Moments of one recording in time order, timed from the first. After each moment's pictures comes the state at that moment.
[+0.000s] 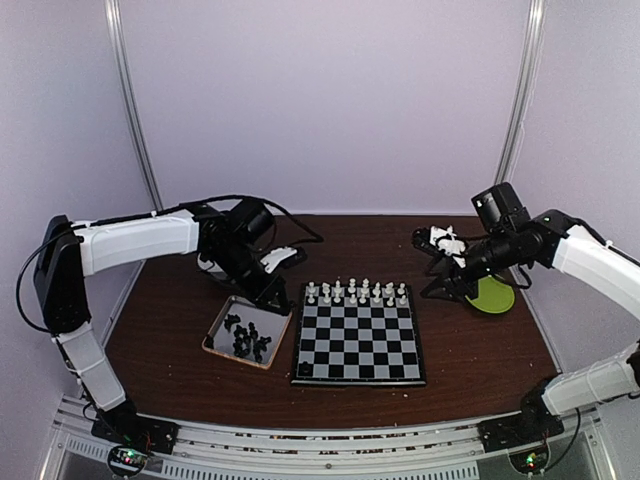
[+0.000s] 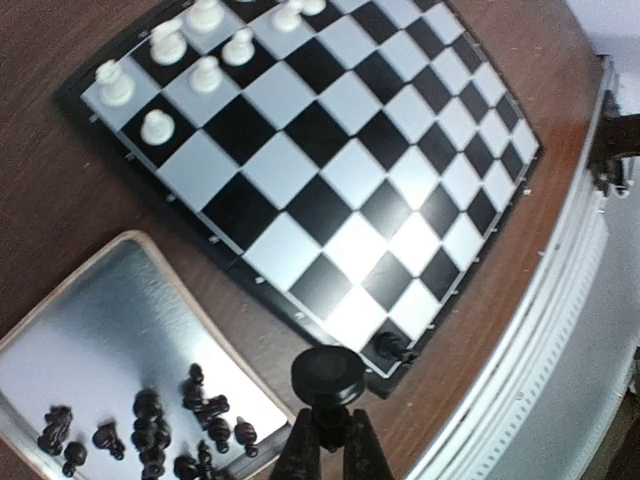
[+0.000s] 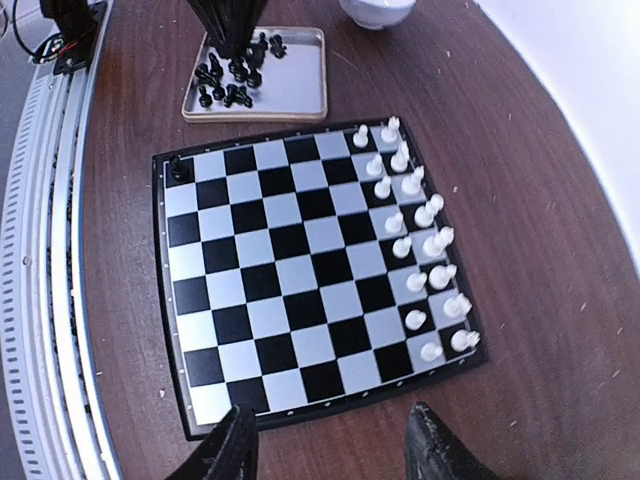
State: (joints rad) left arm -0.73 1.75 1.39 -0.84 0.42 -0.02; right arm 0.47 1.20 1.07 -0.76 -0.48 -0.64
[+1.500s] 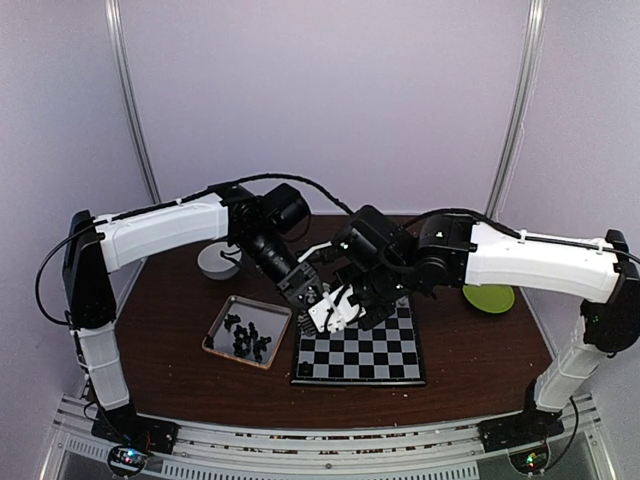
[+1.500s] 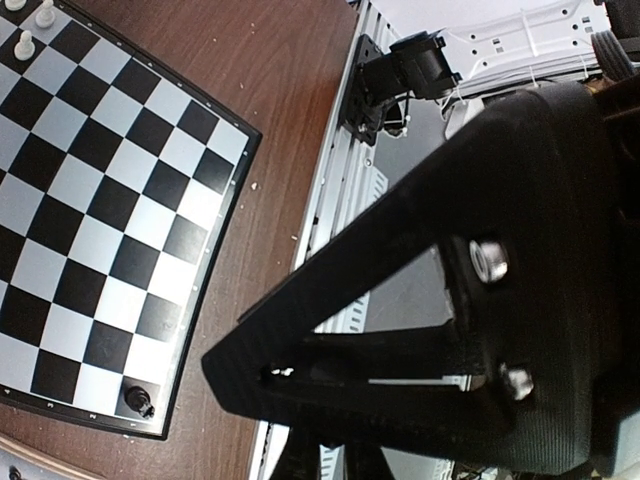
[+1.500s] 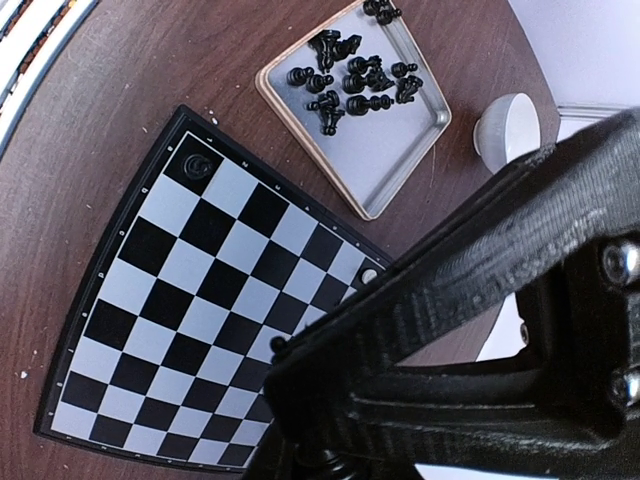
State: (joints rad) left arm -0.84 1.90 1.72 -1.05 0.92 0.07; right arm 1.14 1.64 1.50 -0.80 0.15 -1.12
